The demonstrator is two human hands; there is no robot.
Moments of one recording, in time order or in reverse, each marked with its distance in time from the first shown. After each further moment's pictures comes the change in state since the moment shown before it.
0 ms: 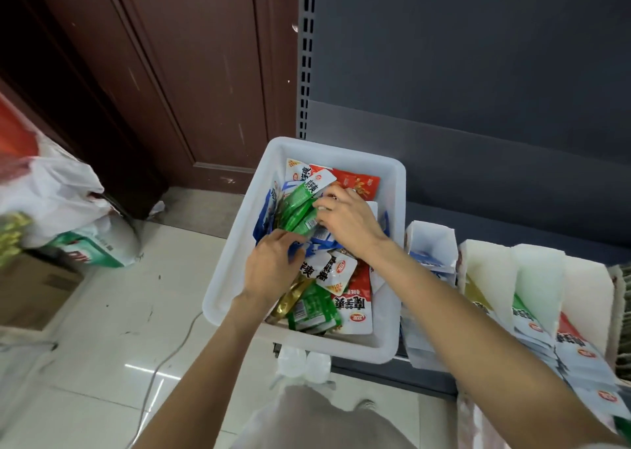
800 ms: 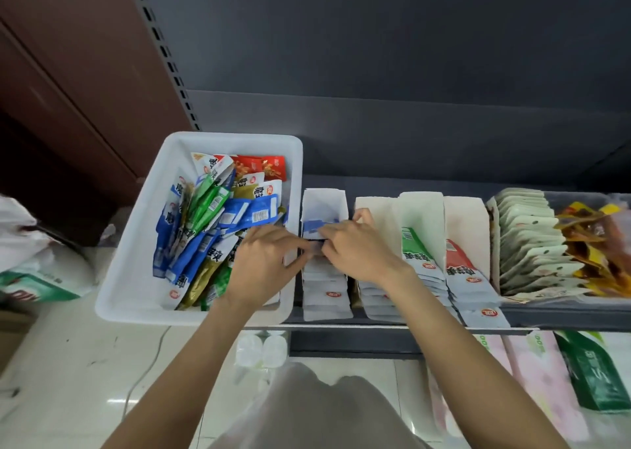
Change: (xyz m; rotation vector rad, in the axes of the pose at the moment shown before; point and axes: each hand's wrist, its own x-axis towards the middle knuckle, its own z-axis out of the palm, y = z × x) left_hand -0.032 0.131 0.045 0.066 -0.018 0.498; right_hand -0.181 0.054 -0.040 0.226 -0.150 0.311
